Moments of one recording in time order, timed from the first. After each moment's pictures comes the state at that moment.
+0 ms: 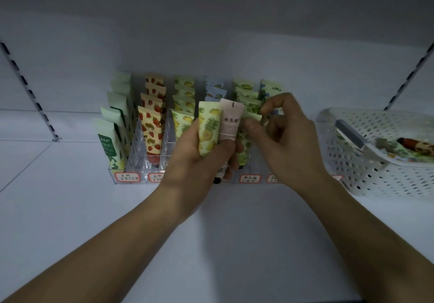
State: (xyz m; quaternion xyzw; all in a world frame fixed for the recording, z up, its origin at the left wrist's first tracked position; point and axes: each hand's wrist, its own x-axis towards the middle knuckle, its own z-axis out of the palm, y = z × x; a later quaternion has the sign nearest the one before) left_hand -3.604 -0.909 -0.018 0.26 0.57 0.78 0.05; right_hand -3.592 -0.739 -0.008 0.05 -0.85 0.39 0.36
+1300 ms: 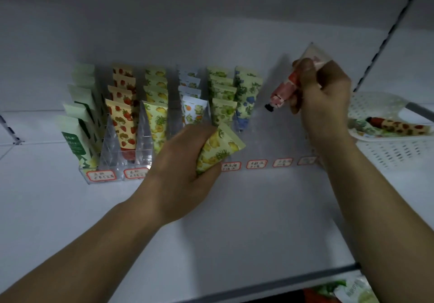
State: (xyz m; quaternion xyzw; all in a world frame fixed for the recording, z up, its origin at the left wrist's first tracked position) left_hand -3.611 -0.918 -0.035 0.43 0.79 0.42 -0.16; right_hand -3.597 -0.670 0.019 -0.04 -0.71 0.52 0.47
